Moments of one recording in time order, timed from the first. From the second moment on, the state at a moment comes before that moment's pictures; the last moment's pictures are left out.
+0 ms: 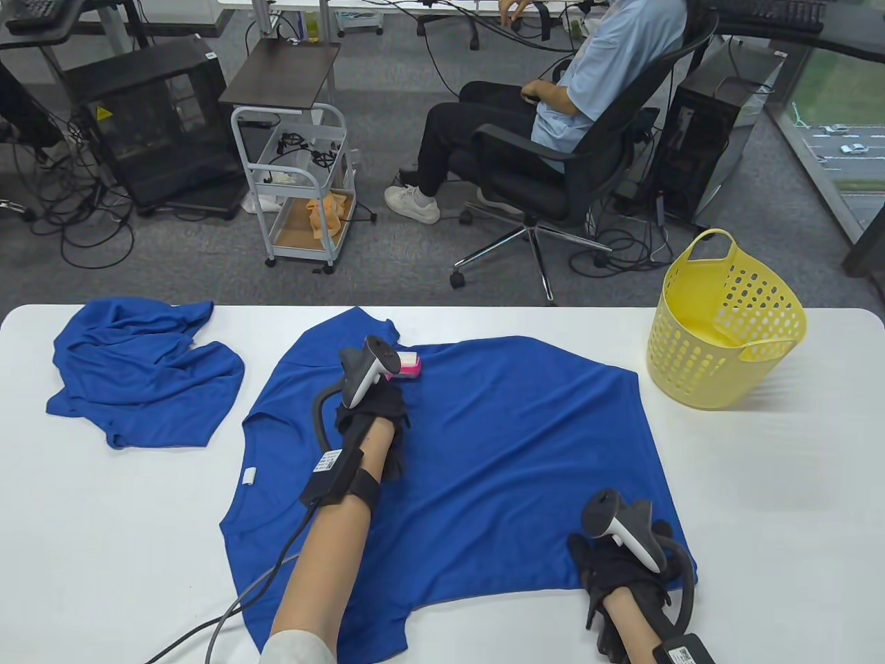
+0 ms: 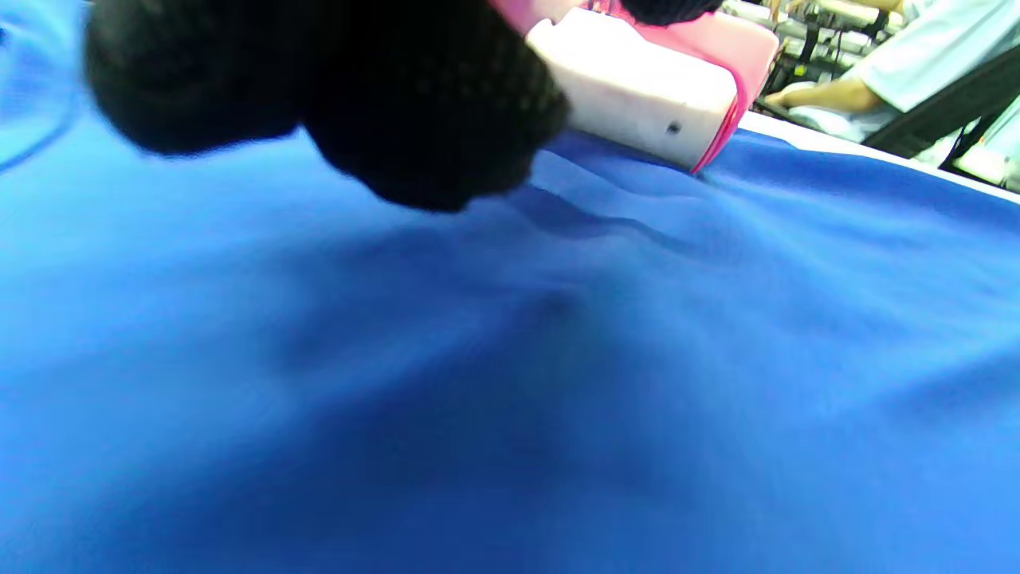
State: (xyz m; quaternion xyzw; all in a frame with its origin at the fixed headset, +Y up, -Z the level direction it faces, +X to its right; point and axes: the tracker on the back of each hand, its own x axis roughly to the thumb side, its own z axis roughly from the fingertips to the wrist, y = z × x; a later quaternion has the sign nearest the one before) left_hand -0.136 -0.748 -0.521 -0.21 0.17 0.14 0.95; right_hand 0.216 -0.796 -0.312 -0.15 0.28 0.94 0.07
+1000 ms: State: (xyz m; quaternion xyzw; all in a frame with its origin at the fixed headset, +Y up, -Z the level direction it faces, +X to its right) left_hand -0.205 -0.698 -0.366 -0.27 0.10 0.15 0.94; right_hand 0.219 -0.796 -0.311 -0.14 0.29 0.94 0.08
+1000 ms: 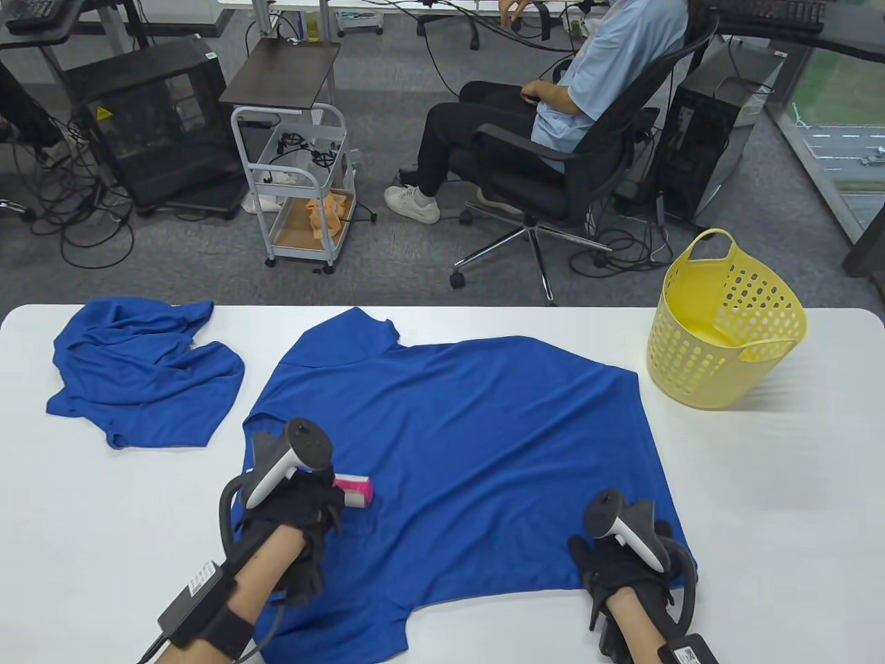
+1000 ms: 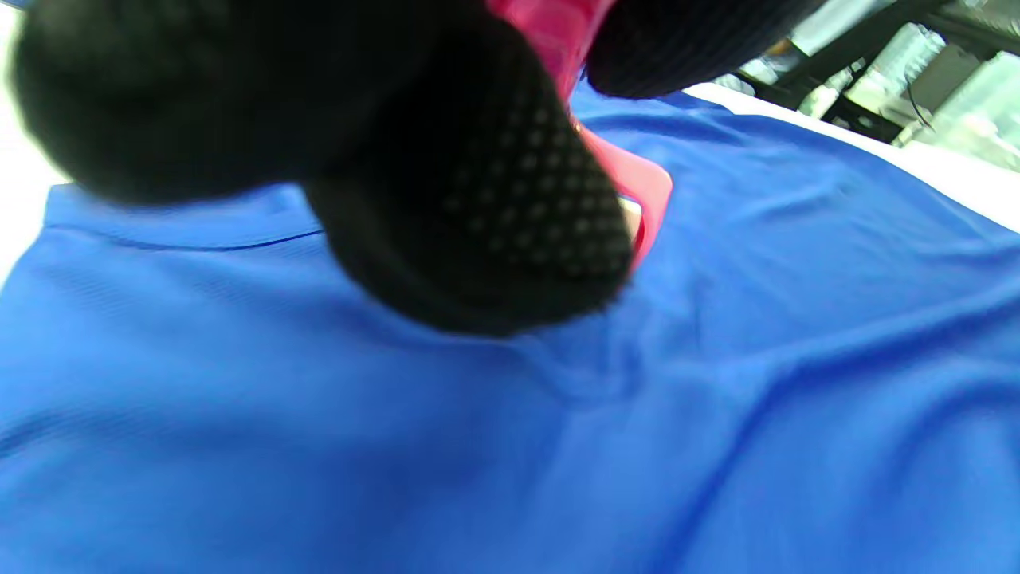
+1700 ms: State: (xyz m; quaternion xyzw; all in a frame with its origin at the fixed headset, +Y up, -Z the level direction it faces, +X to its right) left_hand -0.222 -0.684 -0.462 -0.07 0.11 0.25 0.96; right_hand 0.219 -0.796 -0.312 -0.14 0.30 0.94 0.08
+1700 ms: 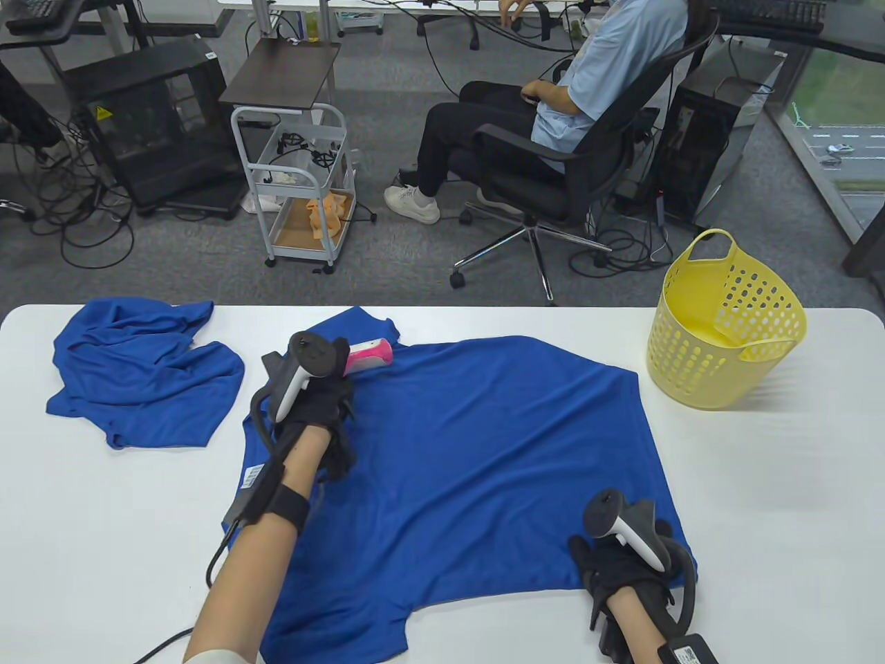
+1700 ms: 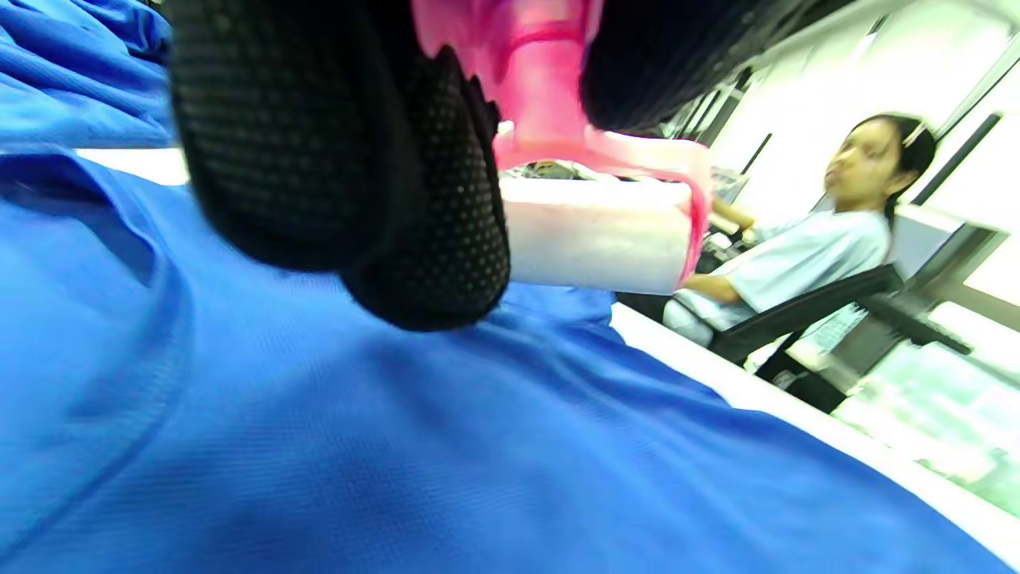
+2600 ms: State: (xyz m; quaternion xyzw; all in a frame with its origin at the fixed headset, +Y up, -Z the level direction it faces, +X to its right) left_hand -0.206 -0.709 -0.437 -0.17 0.16 0.01 0.97; right_hand 0.219 -0.796 -0.312 -0.14 0.30 0.94 0.09
